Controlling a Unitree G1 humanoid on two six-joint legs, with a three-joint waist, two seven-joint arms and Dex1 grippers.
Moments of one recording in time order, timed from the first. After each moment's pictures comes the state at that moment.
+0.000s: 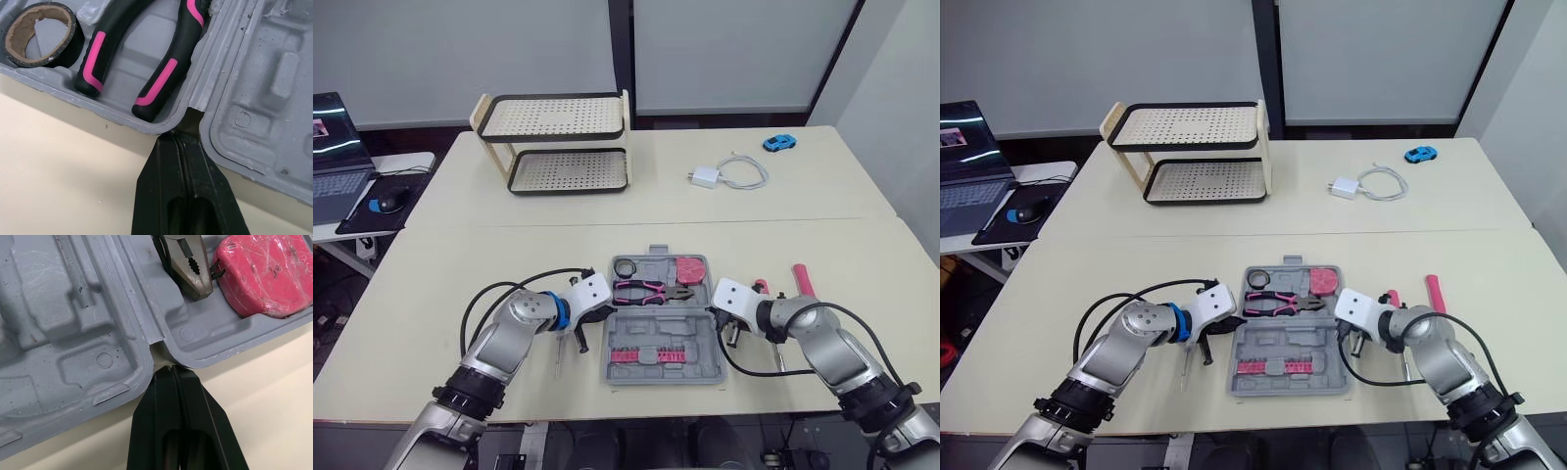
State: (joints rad) left arm -0.33 0.57 -0.31 0.07 0.08 0.39 -0.93; right arm -0.29 -0.61 0.37 -0.11 -0.17 0.48 0.81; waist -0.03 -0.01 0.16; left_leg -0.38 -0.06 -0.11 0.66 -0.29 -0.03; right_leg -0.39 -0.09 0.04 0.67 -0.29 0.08
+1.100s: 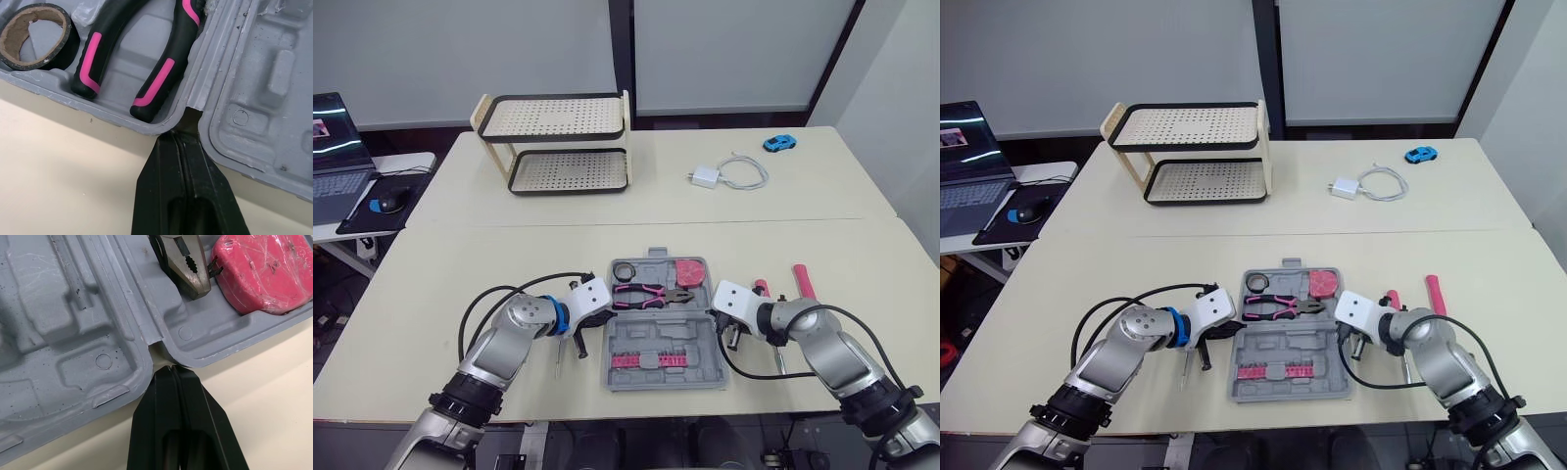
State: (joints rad) left arm -0.31 0.57 -0.31 0.04 0.09 0.40 -0.94; right arm -0.28 -0.62 0.37 -0.14 -0.17 0.50 0.81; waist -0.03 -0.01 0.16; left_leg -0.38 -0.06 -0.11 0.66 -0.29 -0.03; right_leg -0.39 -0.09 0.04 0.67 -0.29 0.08
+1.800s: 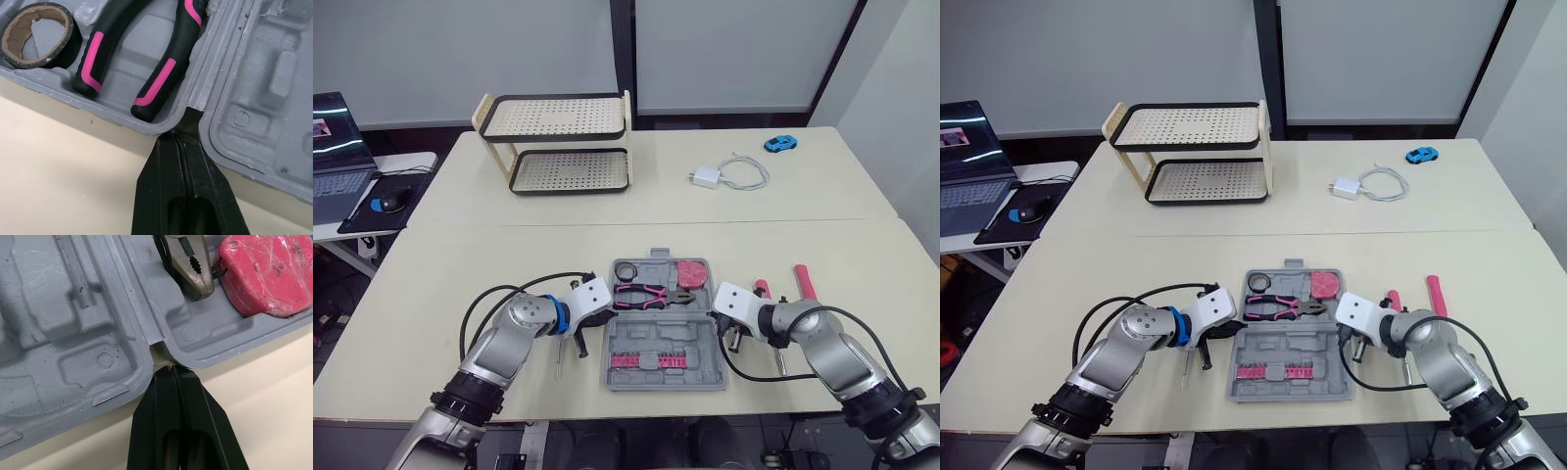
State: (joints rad) left arm -0.31 0.57 -0.31 0.05 0.09 0.38 -0.95; right arm -0.26 -0.63 0.37 -0.15 -0.18 0.51 0.82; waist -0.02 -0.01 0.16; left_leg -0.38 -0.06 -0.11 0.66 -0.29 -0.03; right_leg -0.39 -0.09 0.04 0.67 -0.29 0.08
